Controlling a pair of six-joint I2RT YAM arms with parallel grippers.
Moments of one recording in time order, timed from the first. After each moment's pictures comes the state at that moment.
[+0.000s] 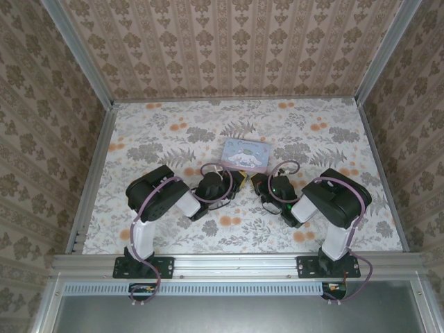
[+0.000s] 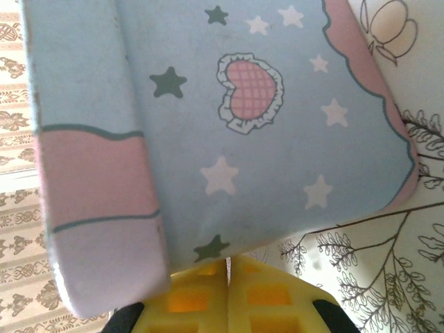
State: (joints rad) left arm -0.87 2.00 0.62 1.12 0.10 -1.61; right arm 0.58 1.81 0.35 1.13 0.02 1.57
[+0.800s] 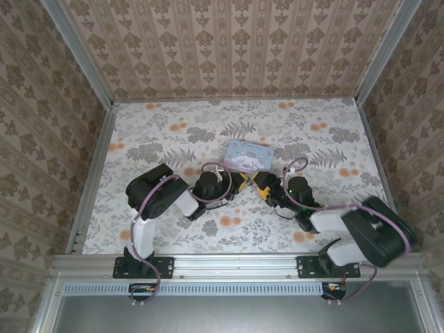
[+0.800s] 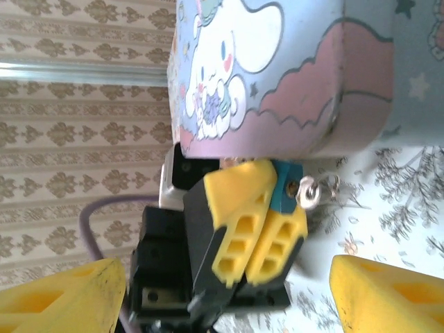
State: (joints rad) left arm -0.83 2.02 0.60 1.18 0.26 -1.58; right arm 0.50 1.34 0.22 0.81 -0.28 1.33
